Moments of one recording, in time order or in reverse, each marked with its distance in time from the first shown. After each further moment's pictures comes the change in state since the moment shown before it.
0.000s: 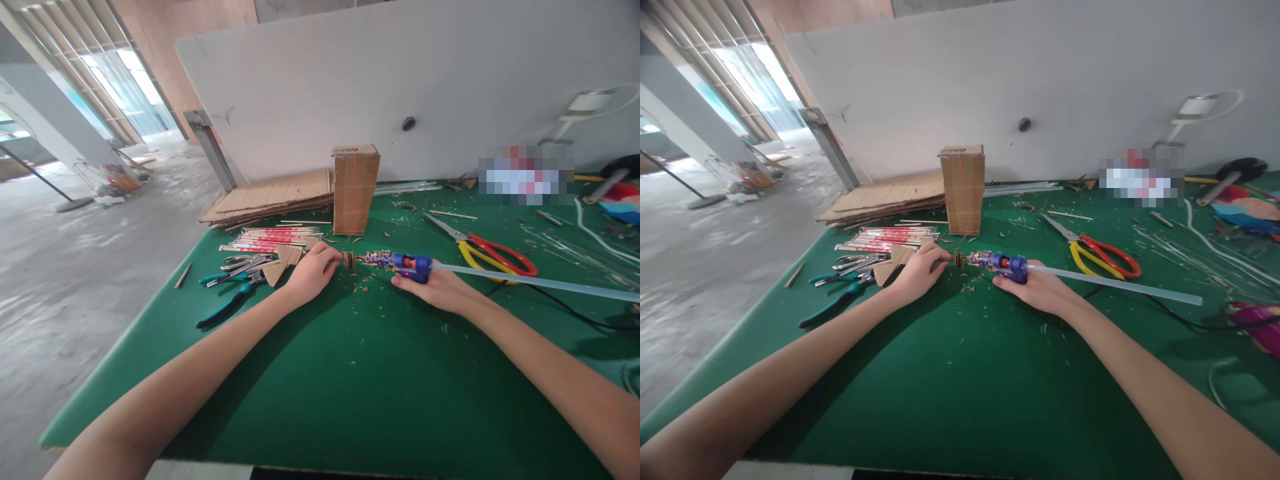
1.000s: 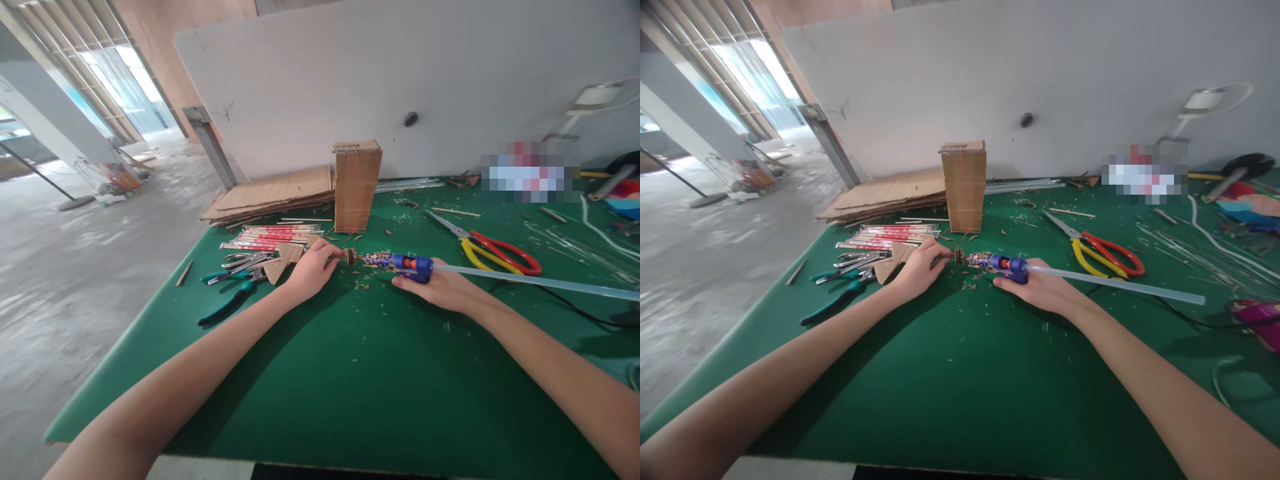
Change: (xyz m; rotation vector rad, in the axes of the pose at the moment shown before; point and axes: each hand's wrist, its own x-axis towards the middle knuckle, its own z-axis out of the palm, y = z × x) left_hand 0.002 -0.001 0.000 -0.028 0.013 -0.023; right_hand -0.002 -0.007 -0.001 -0.047 -0.013 -0.013
